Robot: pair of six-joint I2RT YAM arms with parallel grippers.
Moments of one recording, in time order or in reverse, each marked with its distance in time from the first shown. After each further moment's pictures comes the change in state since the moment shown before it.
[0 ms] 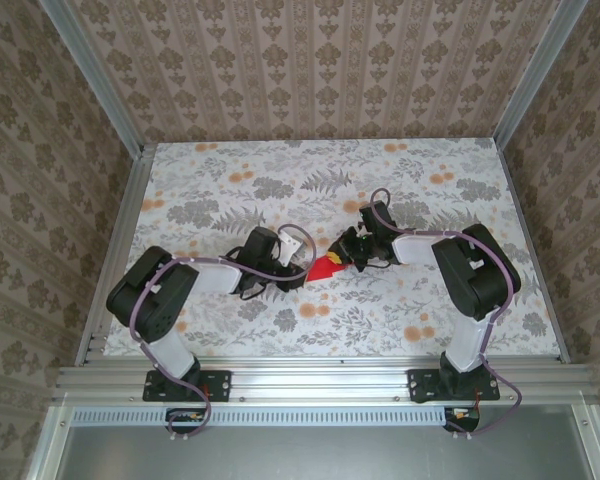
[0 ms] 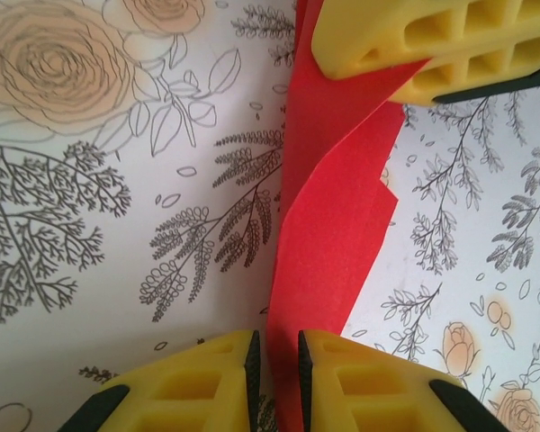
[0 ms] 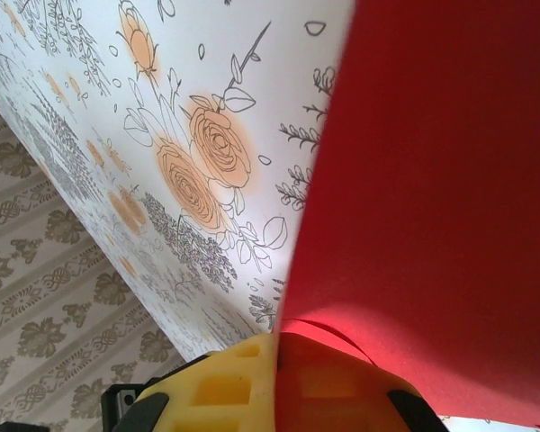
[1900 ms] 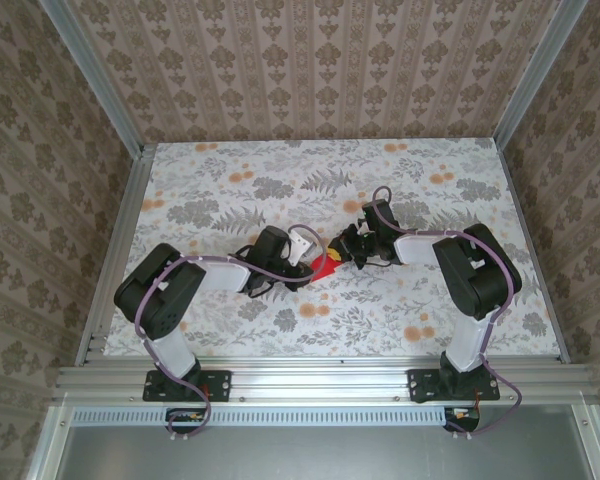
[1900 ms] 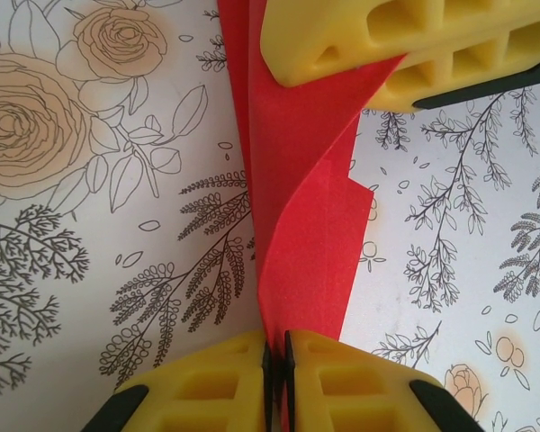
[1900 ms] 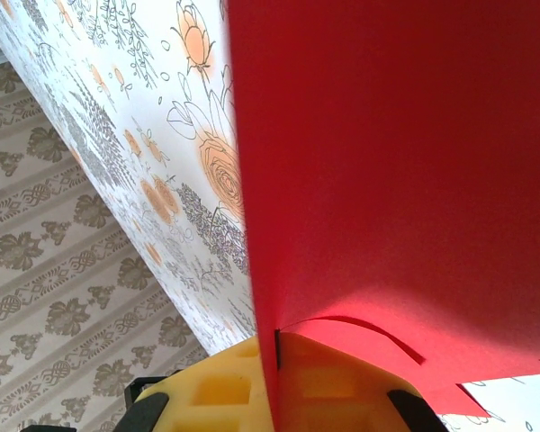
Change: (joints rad) left arm -0.059 0.034 0.056 -0.006 -0.074 0.027; right arm -0.017 0.000 -0.013 0.075 -0.044 0.008
